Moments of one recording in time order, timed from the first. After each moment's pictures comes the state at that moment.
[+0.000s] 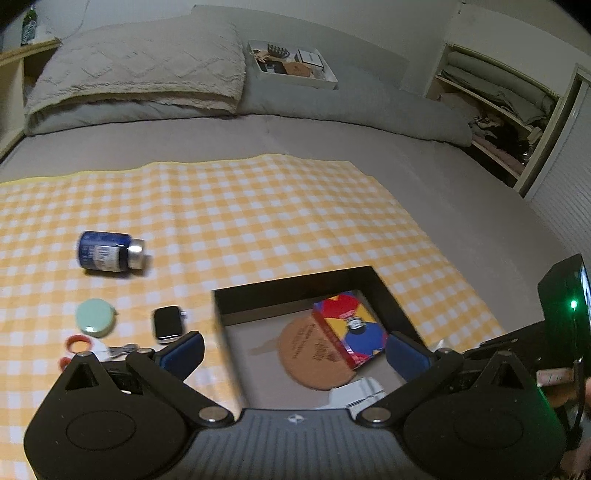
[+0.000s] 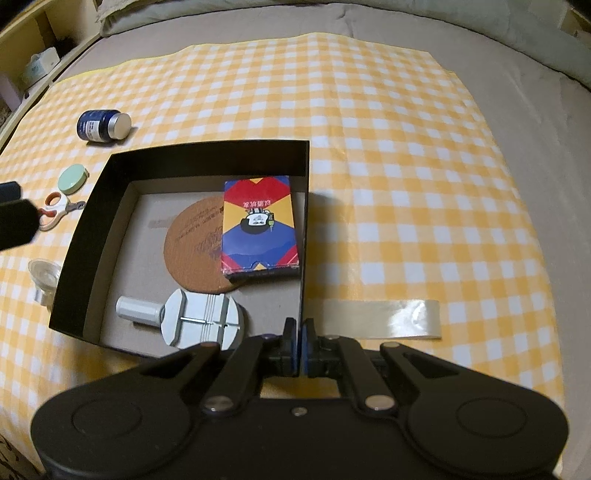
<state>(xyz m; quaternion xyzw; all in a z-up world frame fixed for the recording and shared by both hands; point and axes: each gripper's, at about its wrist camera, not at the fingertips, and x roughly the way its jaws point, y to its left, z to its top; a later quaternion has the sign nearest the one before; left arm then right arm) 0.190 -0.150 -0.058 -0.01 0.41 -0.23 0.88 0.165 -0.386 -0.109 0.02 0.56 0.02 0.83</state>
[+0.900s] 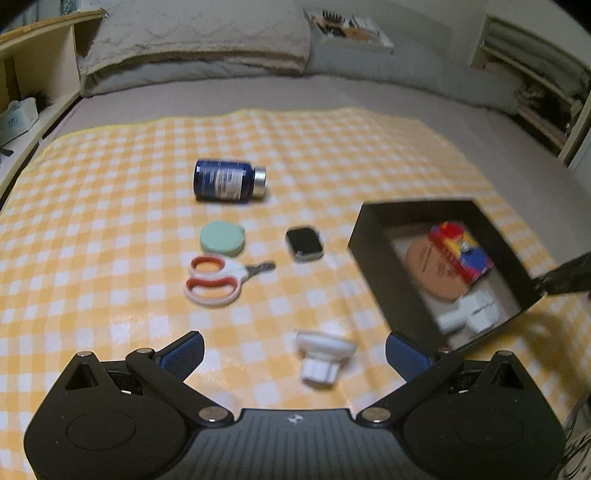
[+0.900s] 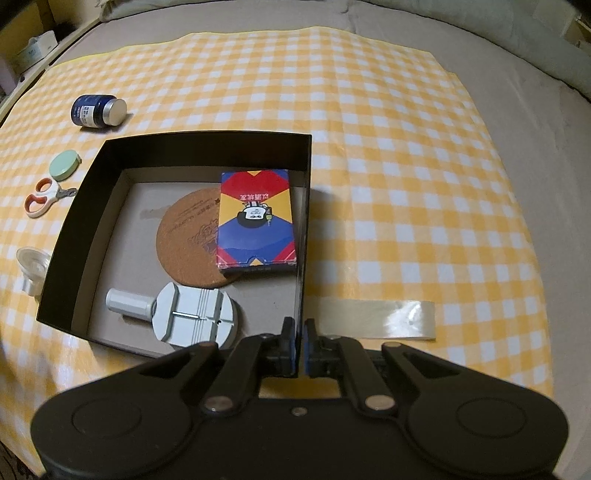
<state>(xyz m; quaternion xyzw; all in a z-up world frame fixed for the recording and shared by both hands) 0.179 -0.037 -0.102 0.04 0.47 -0.17 0.86 0.167 -0.384 -0.112 -0.01 0.57 0.01 0.82</state>
